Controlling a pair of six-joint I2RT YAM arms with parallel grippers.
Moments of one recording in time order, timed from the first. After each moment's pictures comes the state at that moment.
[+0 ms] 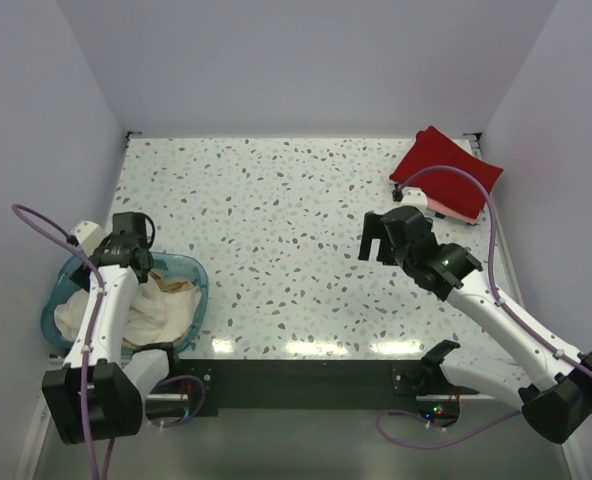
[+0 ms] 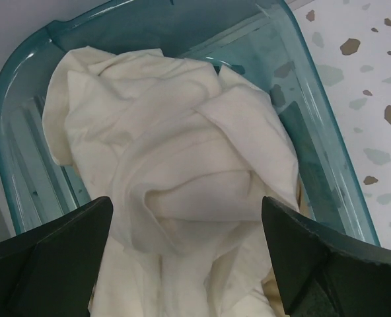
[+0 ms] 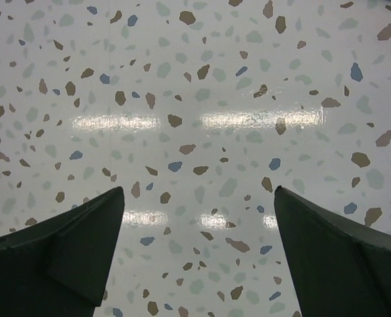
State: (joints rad) left arm 0.11 1.01 0.78 -0.91 -0.79 -0.82; right arm 0.62 1.00 0.94 -0.69 0.41 0.54
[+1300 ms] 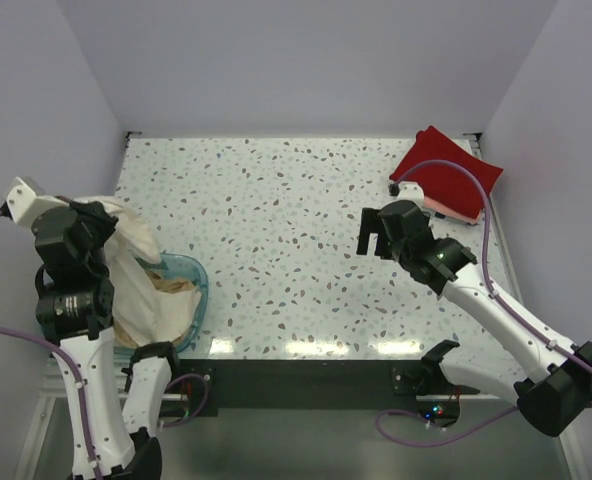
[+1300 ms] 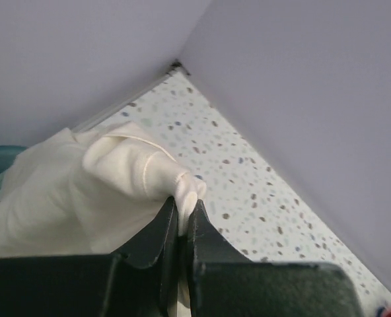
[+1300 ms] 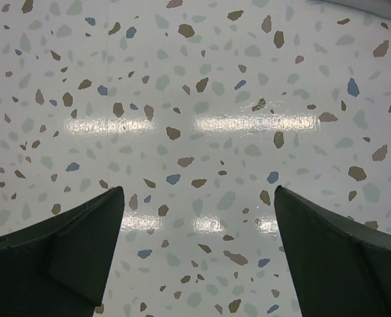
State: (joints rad) left arm 0.22 0.68 1.13 -0.71 -0.34 -0.63; right arm 0.60 1.06 0.95 -0.64 0.41 0.50
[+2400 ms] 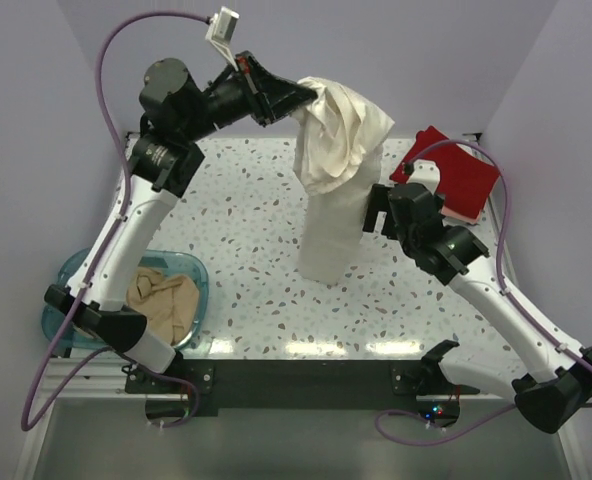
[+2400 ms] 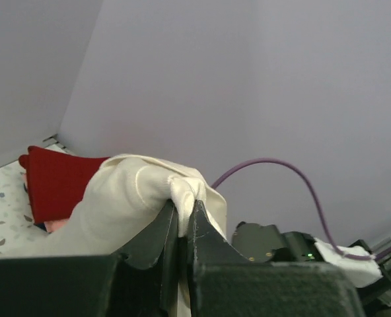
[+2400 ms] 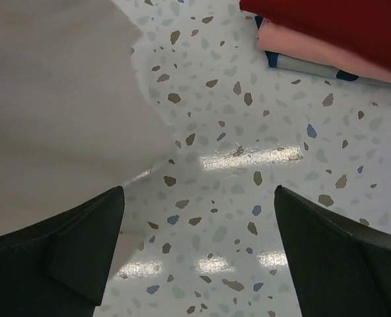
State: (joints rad) left arm -0.49 1.57 2.00 -0.14 0.59 -0.74; right arm 0.59 1.09 1.12 -0.67 0.54 0.49
